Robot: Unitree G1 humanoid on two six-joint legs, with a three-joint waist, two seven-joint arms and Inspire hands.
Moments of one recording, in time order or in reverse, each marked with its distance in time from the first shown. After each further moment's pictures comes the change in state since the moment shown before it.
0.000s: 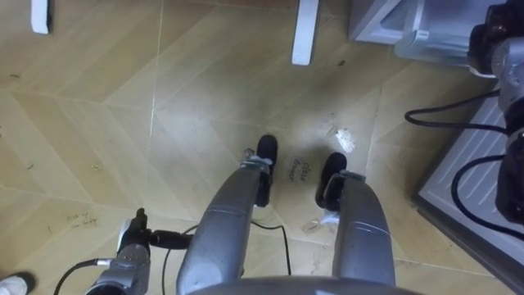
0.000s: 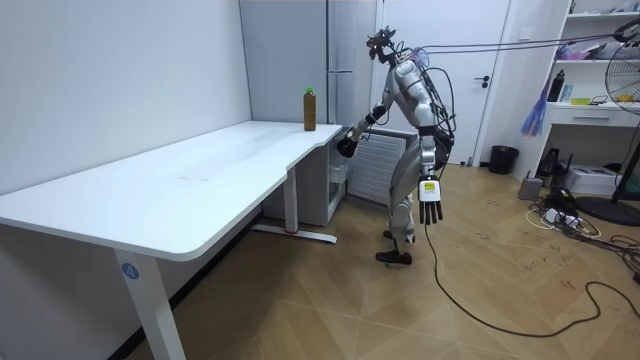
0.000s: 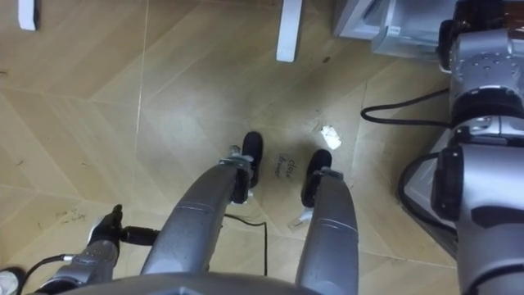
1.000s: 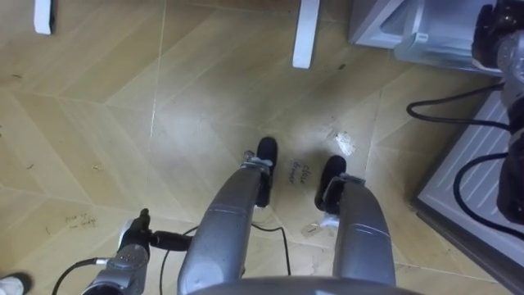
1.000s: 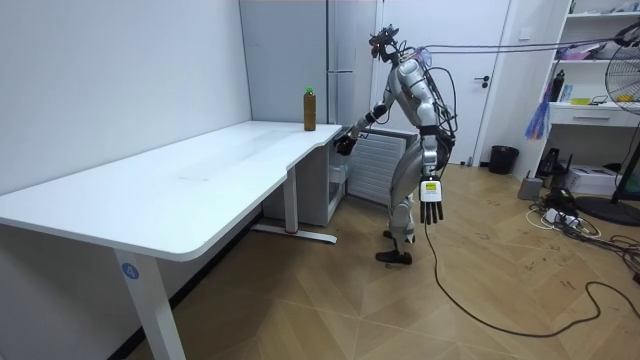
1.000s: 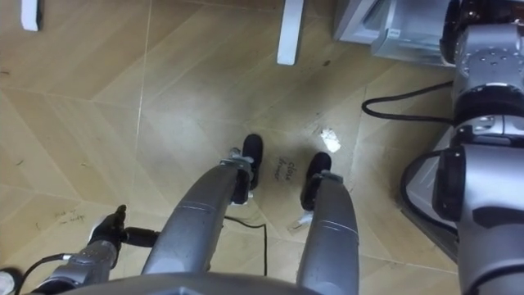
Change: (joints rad) left arm 0.001 0.013 0.002 0.000 -0.001 -0.002 -0.062; right arm 0.005 -0.002 -0.011 -0.041 0.119 -0.049 0.002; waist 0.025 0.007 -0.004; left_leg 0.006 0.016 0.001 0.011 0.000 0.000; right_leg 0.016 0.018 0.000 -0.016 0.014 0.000
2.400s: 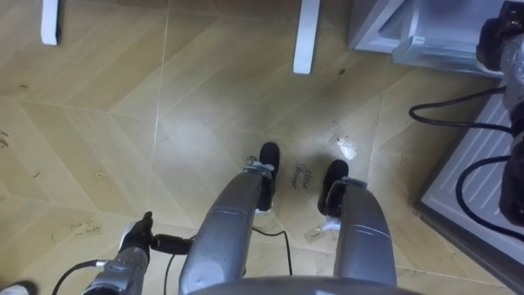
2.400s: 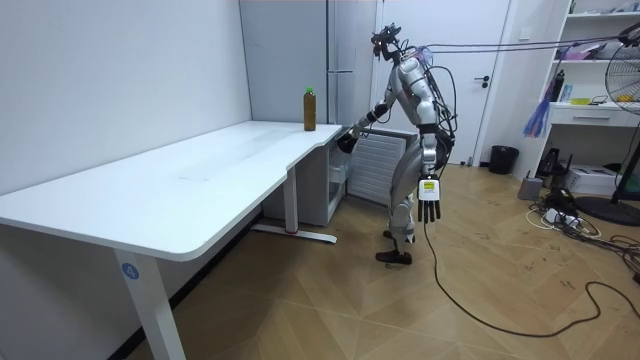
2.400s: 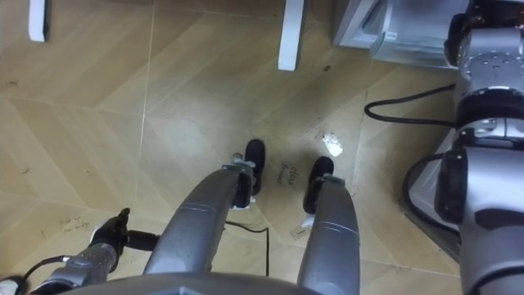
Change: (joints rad) left arm 0.001 0.003 -0.001 0.018 0.008 -0.024 -0.044; right arm 0.008 -0.011 0.003 0.003 -0.035 -0.020 -0.030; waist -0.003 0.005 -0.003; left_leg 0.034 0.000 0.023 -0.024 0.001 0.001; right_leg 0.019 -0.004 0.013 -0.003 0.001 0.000
